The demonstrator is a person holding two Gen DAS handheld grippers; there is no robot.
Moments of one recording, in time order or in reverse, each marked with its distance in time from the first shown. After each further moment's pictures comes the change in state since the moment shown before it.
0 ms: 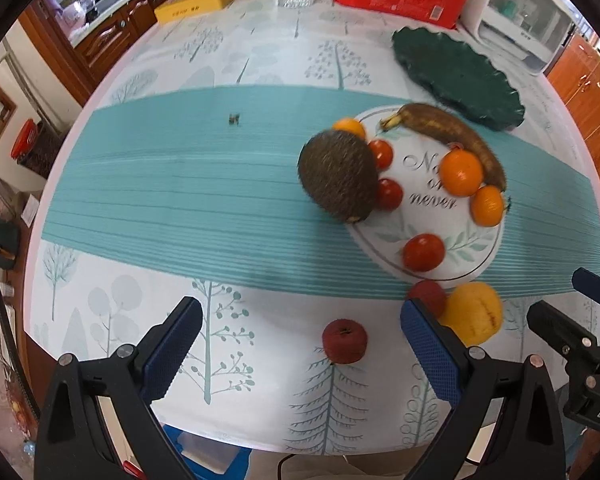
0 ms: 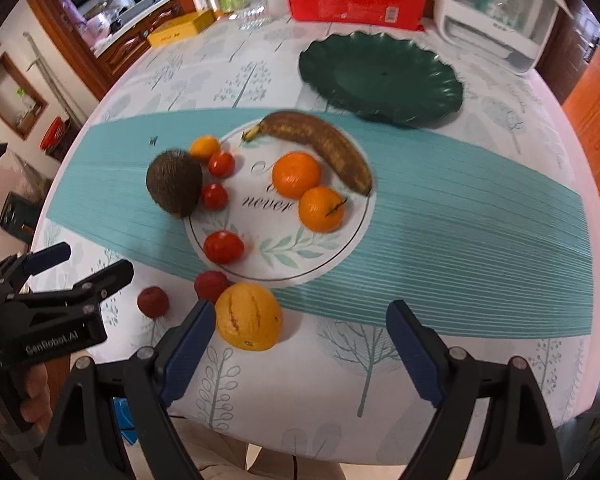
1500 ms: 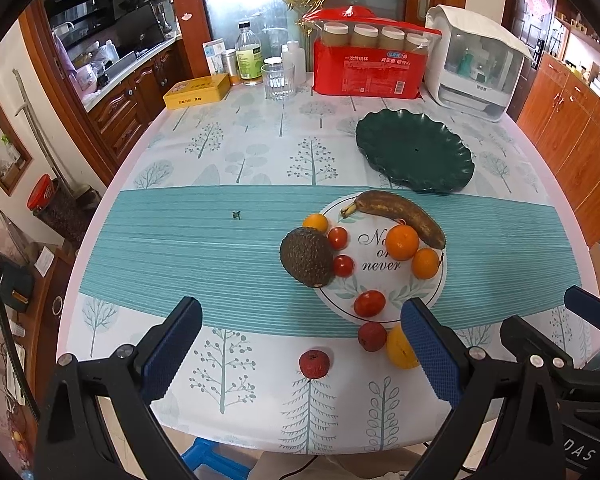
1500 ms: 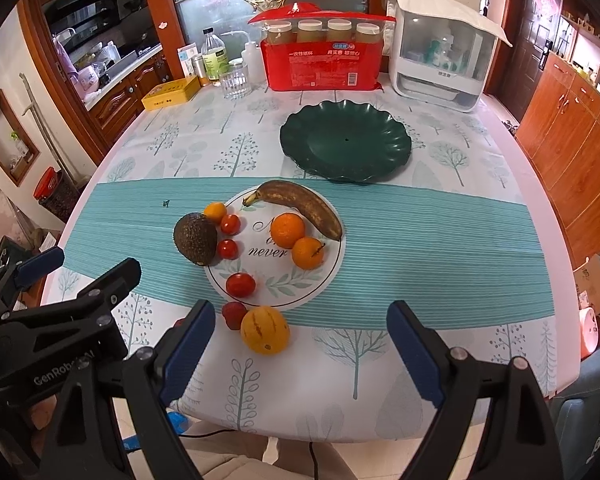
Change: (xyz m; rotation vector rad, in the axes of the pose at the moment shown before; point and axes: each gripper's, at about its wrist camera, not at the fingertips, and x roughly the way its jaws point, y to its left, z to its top) left arm -0.113 -0.025 -0.003 0.081 -0.234 0.064; right arm -0.103 0.014 -0.011 0.101 -0.205 -0.084
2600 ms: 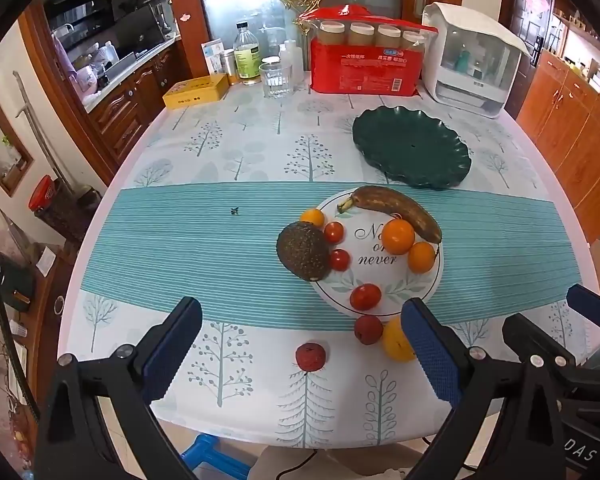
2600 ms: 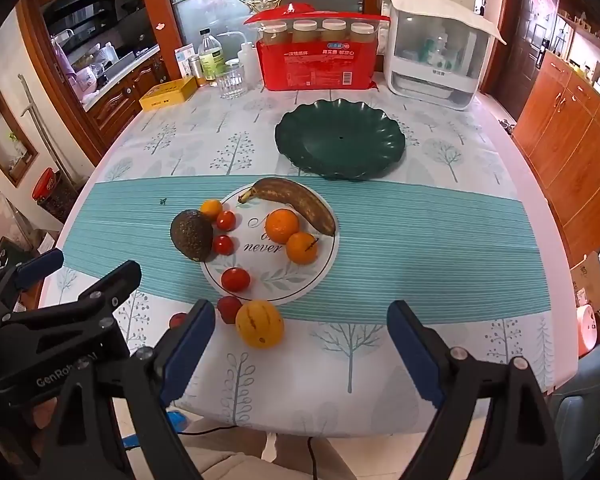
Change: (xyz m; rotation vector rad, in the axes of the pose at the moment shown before) left arm -0.004 -0.004 -0.010 0.009 -0.014 0.010; right arm -0.002 -0.004 -0.013 0.004 -0.018 -0.014
